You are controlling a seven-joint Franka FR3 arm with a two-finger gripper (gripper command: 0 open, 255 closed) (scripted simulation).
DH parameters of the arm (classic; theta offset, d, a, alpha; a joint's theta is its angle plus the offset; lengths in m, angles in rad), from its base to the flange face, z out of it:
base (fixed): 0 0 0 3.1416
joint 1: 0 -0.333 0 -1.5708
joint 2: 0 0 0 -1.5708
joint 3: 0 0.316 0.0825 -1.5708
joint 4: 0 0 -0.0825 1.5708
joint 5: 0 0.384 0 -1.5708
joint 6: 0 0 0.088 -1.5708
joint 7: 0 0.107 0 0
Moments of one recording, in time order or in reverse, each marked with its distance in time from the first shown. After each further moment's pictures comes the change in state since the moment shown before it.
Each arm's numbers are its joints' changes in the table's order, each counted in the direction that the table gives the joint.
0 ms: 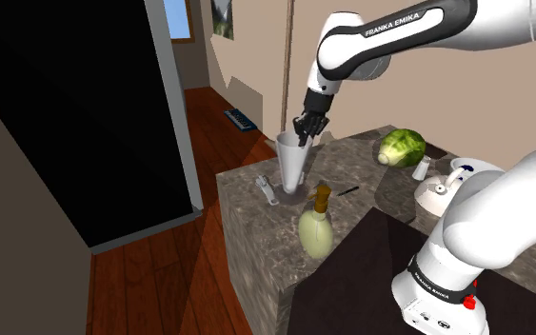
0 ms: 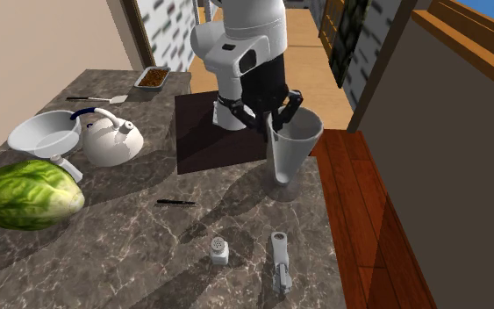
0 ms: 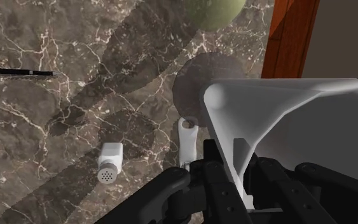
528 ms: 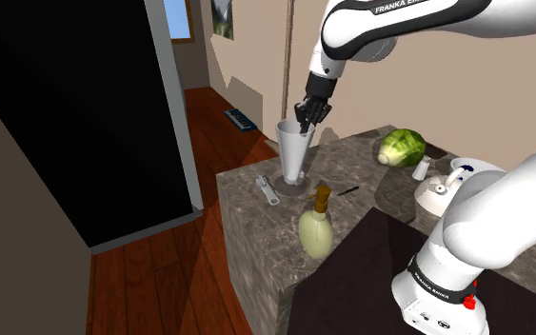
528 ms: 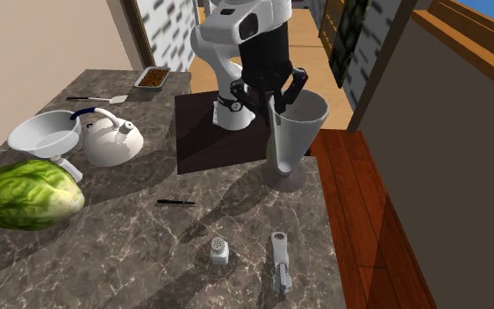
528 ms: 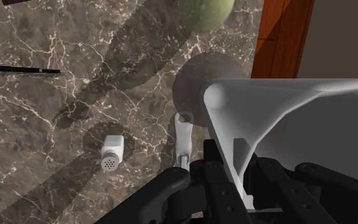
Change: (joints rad) arm 0.002 0.029 0.003 -0.081 -0.010 0.109 0.022
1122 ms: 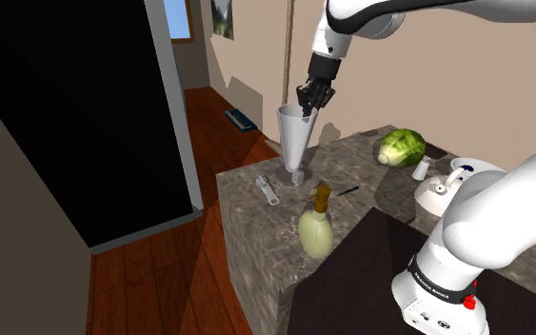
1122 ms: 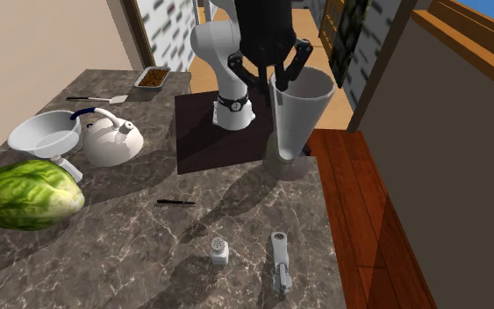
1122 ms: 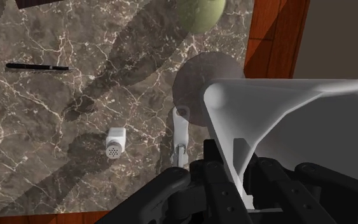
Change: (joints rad) arm 0.002 0.010 -0.002 -0.111 -0.008 0.120 0.015
